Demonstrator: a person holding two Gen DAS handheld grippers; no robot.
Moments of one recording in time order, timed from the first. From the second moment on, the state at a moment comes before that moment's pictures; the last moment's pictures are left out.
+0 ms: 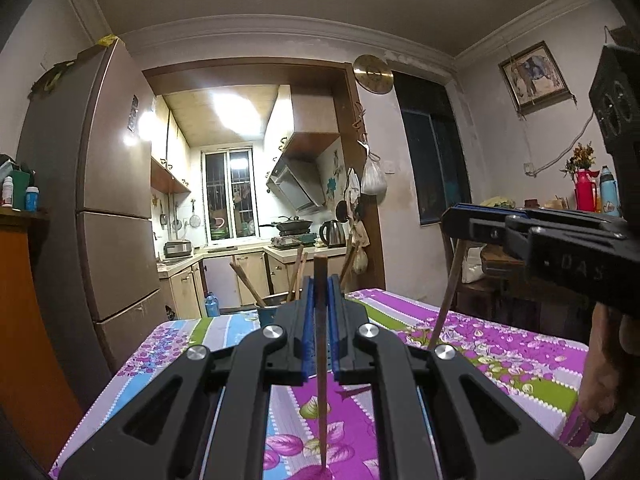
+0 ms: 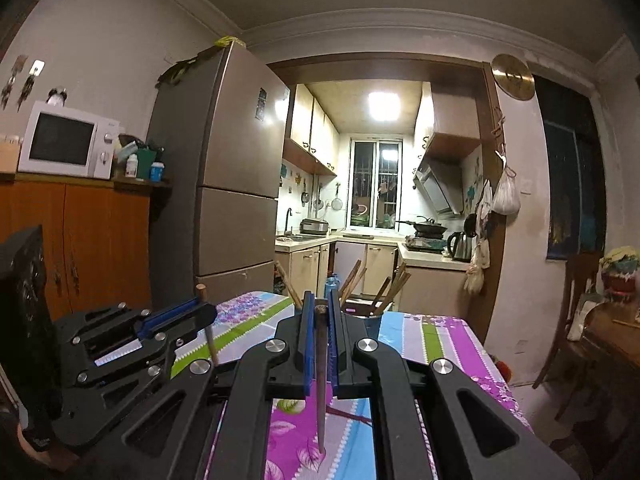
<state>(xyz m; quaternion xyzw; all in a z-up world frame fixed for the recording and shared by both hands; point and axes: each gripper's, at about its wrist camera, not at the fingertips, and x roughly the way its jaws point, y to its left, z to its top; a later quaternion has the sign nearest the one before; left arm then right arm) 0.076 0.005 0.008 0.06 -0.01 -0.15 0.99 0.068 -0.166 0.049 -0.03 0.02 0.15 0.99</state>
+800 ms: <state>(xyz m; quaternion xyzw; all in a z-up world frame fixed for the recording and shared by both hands) 0.145 0.030 0.089 0.01 -0.03 -0.14 0.99 0.170 -0.186 0.154 -0.01 0.04 0.18 0.98</state>
